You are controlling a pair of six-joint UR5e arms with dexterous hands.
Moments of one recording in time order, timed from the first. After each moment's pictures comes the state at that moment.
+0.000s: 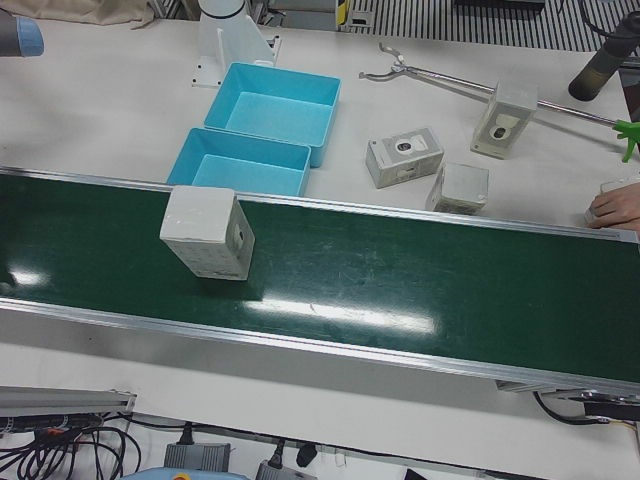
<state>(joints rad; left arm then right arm) -1.86 -1.90 -1.77 0.60 1.96 -0.16 0.82 -1.19 1.81 -3.51 -1.07 -0.06</state>
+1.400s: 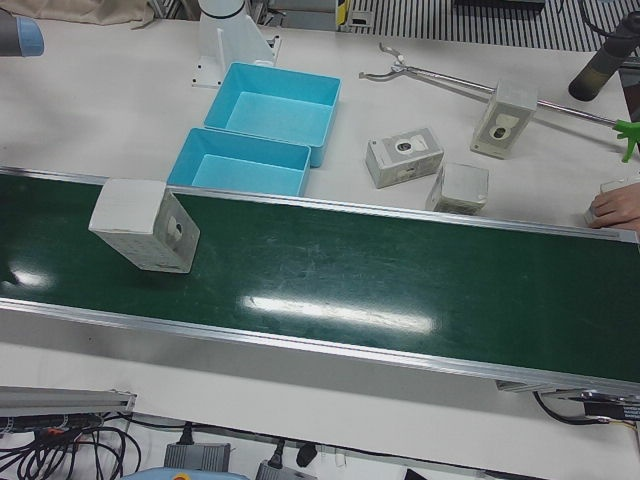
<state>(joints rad) -1.86 -1.90 -1.77 0.60 1.96 -0.16 0.82 -1.19 1.81 -3.51 -1.07 -0.06</state>
